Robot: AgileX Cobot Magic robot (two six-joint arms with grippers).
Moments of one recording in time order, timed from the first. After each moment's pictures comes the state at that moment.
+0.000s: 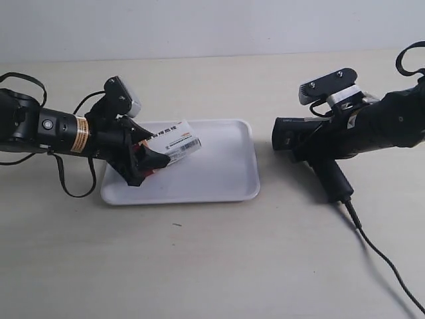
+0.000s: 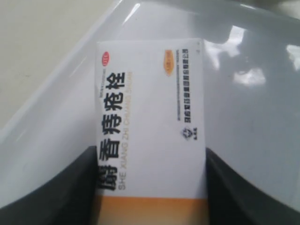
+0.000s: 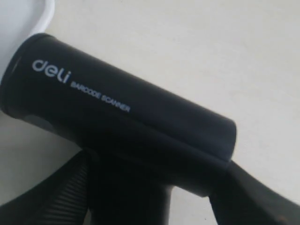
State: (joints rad) left arm -0.26 2.10 -0.96 1.36 -0.63 -0.66; right arm 0.40 1.86 -0.78 -0.05 -0.04 -0.08
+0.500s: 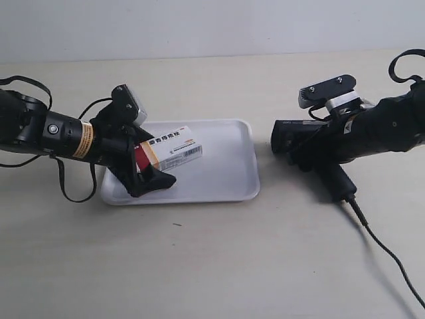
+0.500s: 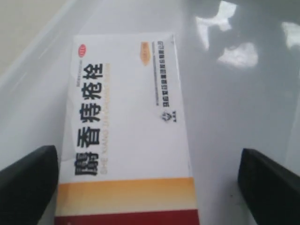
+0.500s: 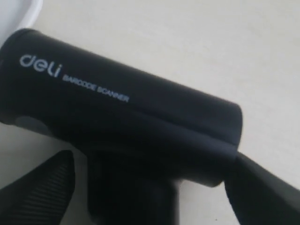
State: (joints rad) left arm -0.28 2.10 -0.97 1.45 -0.60 -0.73; right arm 0.40 1.90 -0.78 -0.05 -0.07 -0.03
